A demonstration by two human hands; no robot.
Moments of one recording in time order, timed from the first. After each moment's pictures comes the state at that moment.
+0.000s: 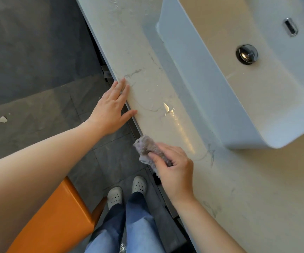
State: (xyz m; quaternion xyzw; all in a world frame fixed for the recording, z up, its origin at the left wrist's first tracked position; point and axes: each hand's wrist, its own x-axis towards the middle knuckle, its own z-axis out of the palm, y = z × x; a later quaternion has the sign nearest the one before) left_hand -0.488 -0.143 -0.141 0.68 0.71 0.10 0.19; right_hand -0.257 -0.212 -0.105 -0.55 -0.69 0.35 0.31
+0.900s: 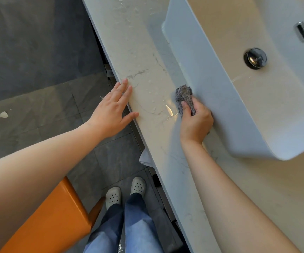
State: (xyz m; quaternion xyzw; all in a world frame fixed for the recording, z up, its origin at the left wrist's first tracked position) left_hand -0.486 -0.143 -0.140 0.68 0.70 0.11 0.19; right_hand -0.267 -0.070 -0.145 -0.66 -0.64 0.15 0.38
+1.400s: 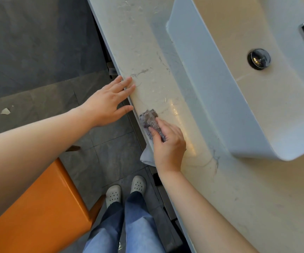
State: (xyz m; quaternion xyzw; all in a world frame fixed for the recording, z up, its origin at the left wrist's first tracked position) left_hand -0.518 -0.133 -0.125 0.72 0.66 0.06 0.21; right_hand -0.300 -0.161 -0.141 -0.56 -0.72 0.22 0.34
